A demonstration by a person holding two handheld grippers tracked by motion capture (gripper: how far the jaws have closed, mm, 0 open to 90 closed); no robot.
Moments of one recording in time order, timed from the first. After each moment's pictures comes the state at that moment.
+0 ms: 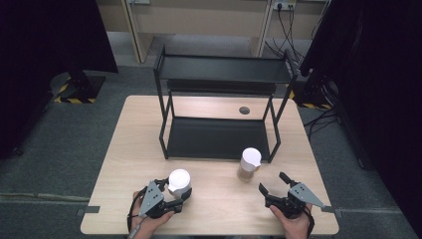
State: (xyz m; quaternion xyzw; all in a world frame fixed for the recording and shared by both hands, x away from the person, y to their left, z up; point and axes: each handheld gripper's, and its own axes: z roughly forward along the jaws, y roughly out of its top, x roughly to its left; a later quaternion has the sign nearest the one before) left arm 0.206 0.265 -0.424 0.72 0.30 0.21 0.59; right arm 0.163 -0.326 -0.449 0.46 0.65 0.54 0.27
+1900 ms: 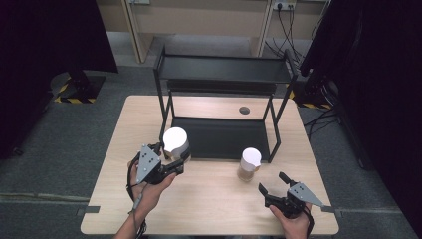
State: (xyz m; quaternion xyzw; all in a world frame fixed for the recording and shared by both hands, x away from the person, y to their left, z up) left arm 0.243 0.235 -0.348 0.65 0.32 0.30 0.62; right arm 0.164 -0.325 -0.448 0.46 0.65 0.54 0.26
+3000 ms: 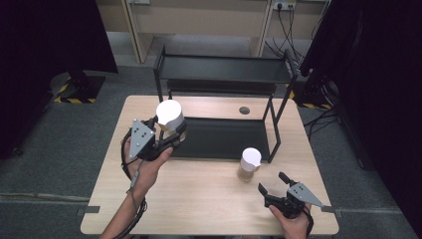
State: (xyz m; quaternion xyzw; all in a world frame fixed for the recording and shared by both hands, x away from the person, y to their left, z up) left arm 0.272 0.230 -0.304 0.62 0.33 0.33 0.64; right arm 0.164 -0.324 -0.448 0.46 0.65 0.54 0.27
